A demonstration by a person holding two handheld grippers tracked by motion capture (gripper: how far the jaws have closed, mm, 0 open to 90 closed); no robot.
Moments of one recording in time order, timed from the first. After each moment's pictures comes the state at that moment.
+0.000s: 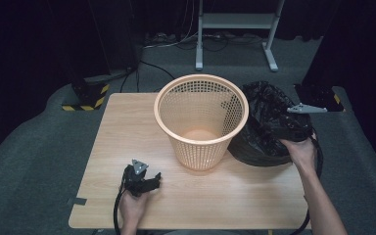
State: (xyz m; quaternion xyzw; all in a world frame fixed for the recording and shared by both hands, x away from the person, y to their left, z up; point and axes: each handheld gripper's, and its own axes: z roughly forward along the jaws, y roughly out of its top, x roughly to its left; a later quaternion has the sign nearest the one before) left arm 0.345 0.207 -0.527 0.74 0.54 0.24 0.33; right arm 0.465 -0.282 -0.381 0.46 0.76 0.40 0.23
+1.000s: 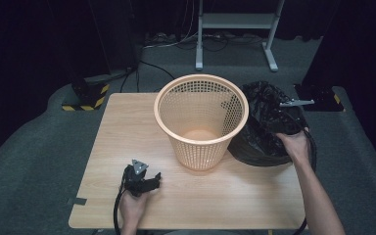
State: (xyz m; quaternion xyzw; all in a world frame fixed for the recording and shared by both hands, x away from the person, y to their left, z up) left arm 0.345 0.207 -0.527 0.74 0.54 0.24 0.33; right arm 0.509 -0.282 -0.404 0.49 0.77 0.34 0.21
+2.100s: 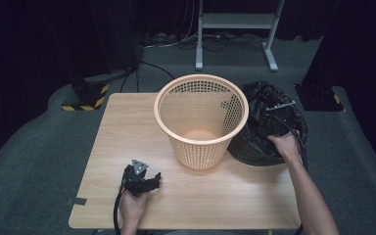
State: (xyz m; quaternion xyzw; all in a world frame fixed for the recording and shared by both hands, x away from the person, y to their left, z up) left arm 0.345 0.207 -0.527 0.74 0.54 0.24 0.33; right arm 0.539 -0.267 -0.447 0.51 0.80 0.27 0.16
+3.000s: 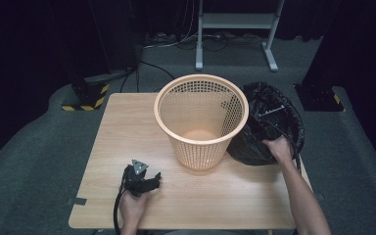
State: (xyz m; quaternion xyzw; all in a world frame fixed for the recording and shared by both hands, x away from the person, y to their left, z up) left arm 0.345 0.207 -0.527 0.74 0.54 0.24 0.33; right arm 0.549 -0.254 -0.482 0.52 0.82 0.23 0.12
